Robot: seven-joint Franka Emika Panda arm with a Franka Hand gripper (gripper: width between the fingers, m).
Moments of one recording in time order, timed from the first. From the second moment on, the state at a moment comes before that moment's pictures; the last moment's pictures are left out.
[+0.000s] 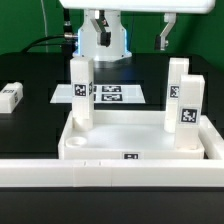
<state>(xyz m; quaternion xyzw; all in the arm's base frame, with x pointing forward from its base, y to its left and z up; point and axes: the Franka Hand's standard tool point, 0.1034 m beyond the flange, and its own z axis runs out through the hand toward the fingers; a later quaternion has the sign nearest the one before) 0.590 0.009 0.165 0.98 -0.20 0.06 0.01</state>
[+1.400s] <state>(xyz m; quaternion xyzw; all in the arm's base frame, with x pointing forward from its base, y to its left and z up) 0.463 -0.186 0.128 1.00 -0.03 0.04 0.01</state>
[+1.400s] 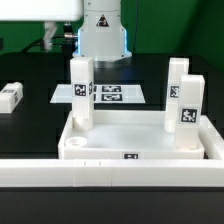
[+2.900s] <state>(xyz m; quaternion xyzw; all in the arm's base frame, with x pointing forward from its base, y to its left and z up) 0.431 -0.217 0.069 0.99 -0.04 -0.15 -0.01</state>
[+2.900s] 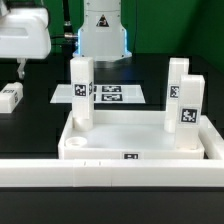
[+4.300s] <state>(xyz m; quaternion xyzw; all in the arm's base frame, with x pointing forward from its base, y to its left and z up) 0.392 -0.232 0.030 0.82 -0.05 -0.57 -0.02</state>
